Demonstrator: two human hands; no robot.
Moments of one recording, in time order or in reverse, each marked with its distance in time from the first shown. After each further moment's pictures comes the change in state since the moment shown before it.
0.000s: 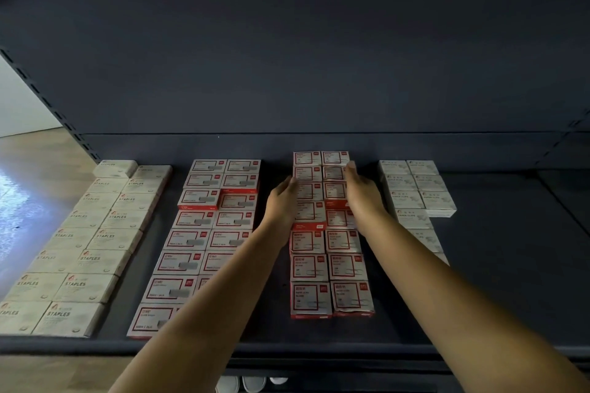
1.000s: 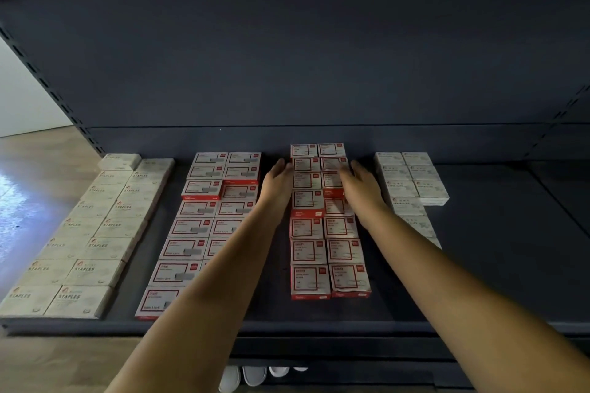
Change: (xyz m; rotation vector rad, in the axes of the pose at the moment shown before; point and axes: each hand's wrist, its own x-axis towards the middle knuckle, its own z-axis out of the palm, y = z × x) left_hand -0.019 0.023 -0.002 0.077 0.062 0.067; right_hand -0.028 0.002 -0.012 -0.026 -0.078 -0.184
